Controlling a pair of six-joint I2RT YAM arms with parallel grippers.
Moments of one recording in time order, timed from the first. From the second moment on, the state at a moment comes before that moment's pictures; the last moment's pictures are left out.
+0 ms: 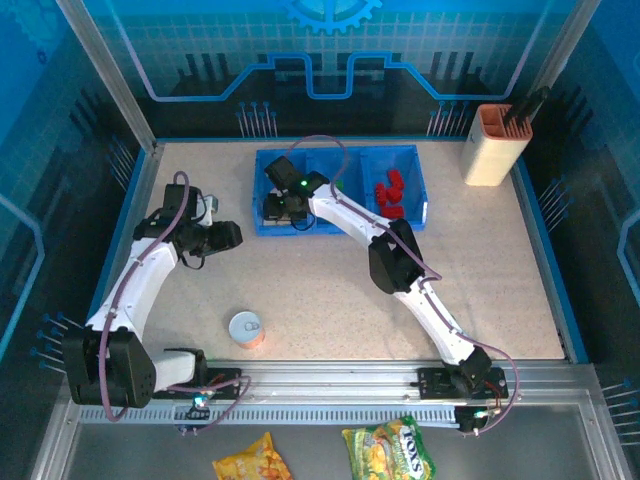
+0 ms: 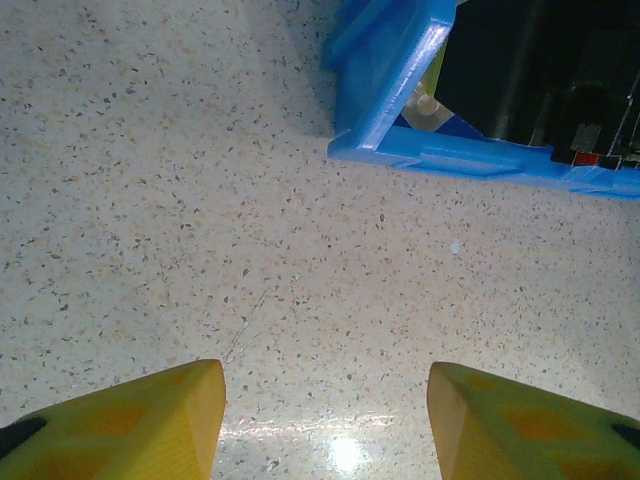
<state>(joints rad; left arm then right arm) 0.02 1.24 0.98 -0.79 0.28 -0.32 0.75 2.58 2.44 -0.87 -0.06 0.65</state>
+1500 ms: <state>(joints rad) 0.02 1.25 0.89 -0.55 0.06 -0.50 0.27 1.43 1.14 -0.61 0.34 0.20</state>
